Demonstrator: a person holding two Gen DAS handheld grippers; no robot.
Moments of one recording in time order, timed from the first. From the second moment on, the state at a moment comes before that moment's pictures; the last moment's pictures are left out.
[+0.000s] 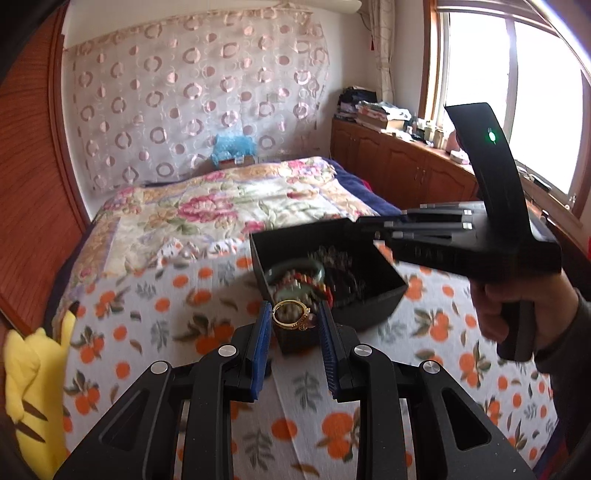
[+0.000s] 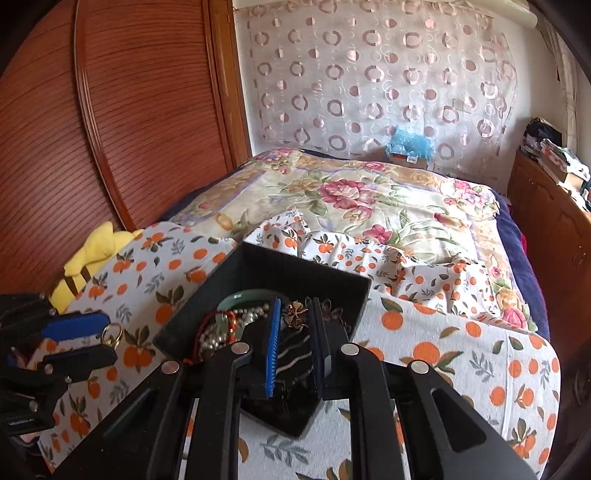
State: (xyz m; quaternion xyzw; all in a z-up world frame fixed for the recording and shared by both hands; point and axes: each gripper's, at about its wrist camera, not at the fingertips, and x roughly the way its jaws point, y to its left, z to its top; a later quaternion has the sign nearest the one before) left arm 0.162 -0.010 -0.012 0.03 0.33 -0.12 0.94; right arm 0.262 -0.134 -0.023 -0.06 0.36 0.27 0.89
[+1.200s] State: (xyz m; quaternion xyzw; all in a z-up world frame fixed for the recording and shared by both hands) left arm 0.203 -0.027 -0.014 0.02 0.32 -0.08 0.94; right arm 0.199 -0.194 -0.026 -0.03 0.32 0.23 0.92
